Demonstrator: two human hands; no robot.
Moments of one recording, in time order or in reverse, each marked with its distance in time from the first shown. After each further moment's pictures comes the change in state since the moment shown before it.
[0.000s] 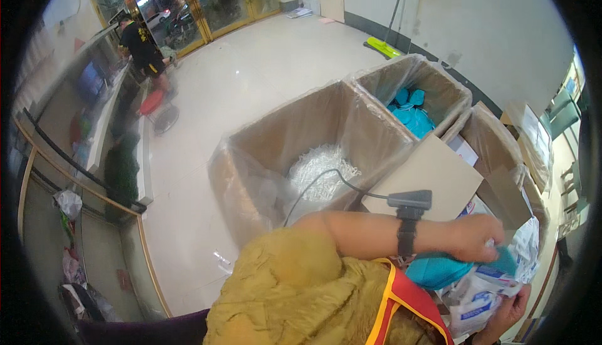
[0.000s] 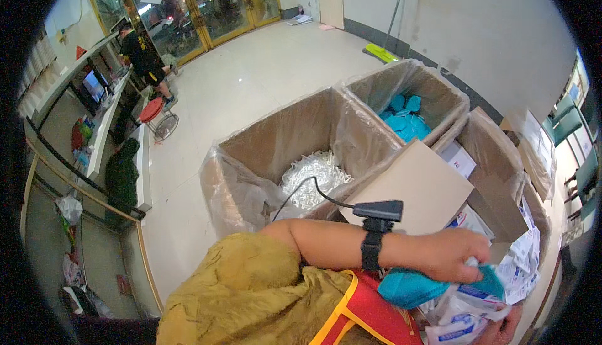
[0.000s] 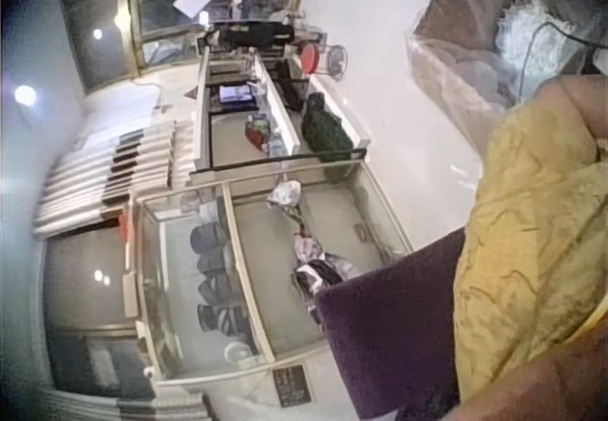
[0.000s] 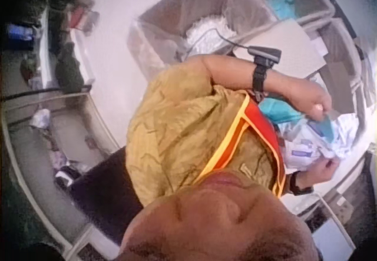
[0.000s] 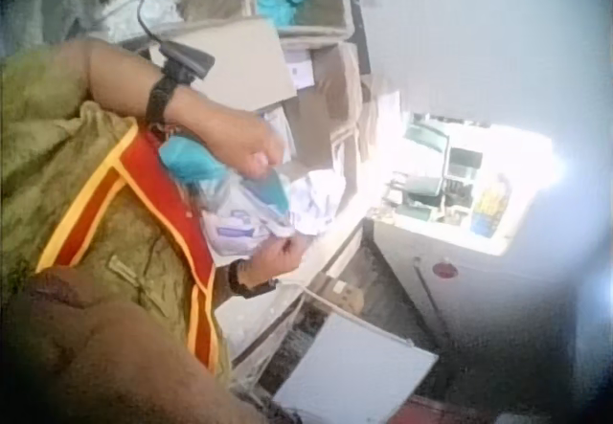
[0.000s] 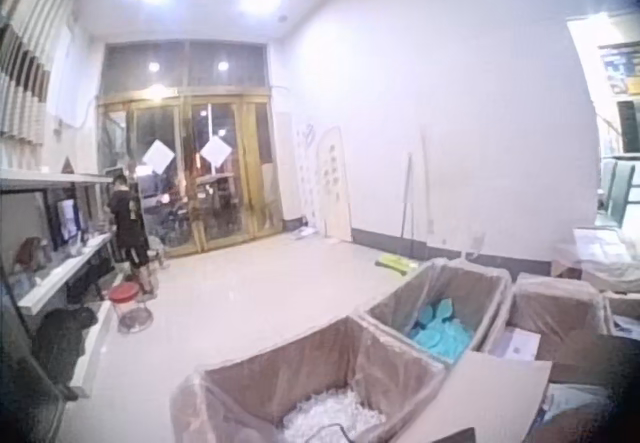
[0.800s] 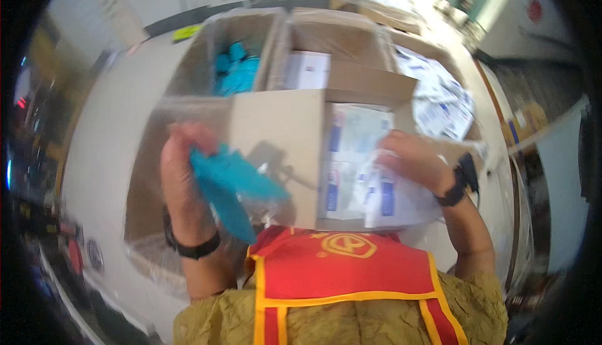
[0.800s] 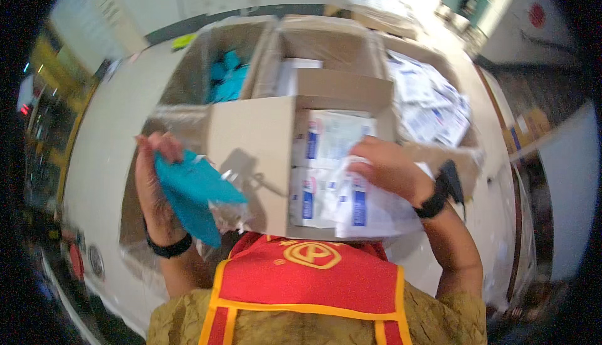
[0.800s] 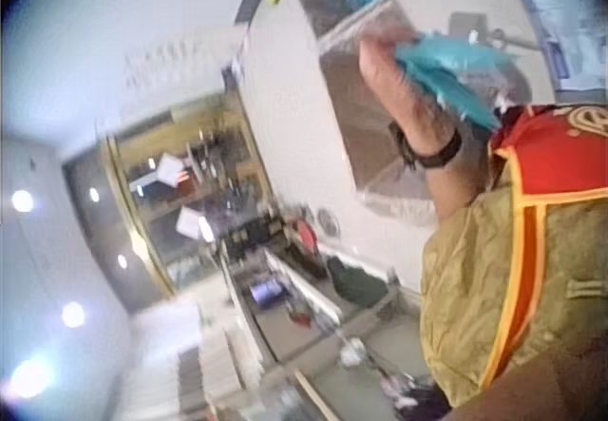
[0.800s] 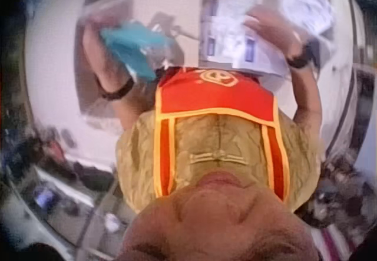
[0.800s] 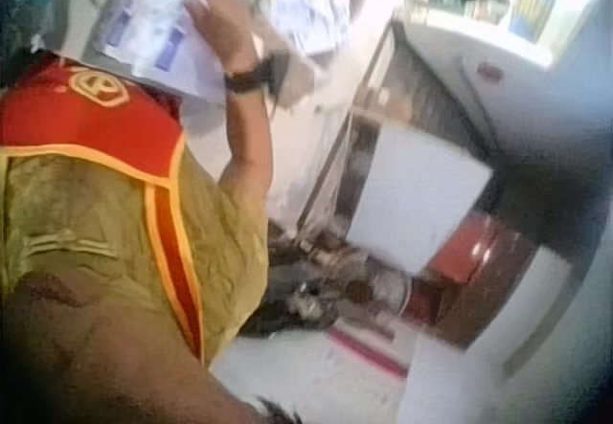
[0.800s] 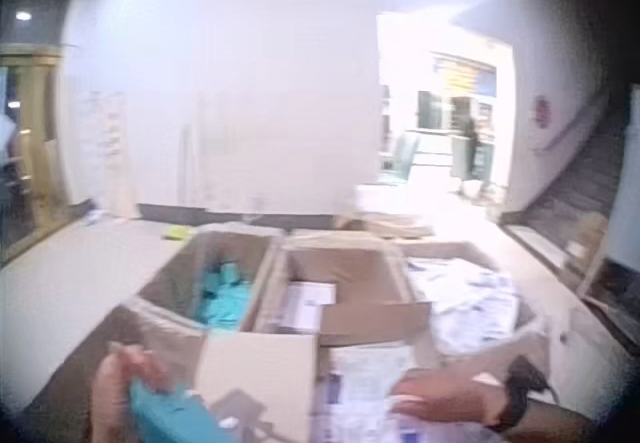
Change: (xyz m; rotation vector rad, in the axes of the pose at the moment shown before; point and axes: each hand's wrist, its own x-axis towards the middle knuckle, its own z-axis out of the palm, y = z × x) left_hand -0.052 -0.012 -0.139 -0.388 0.664 -0.342; right_hand 0.074 0.007 0.076 -0.490 -0.742 -0.130
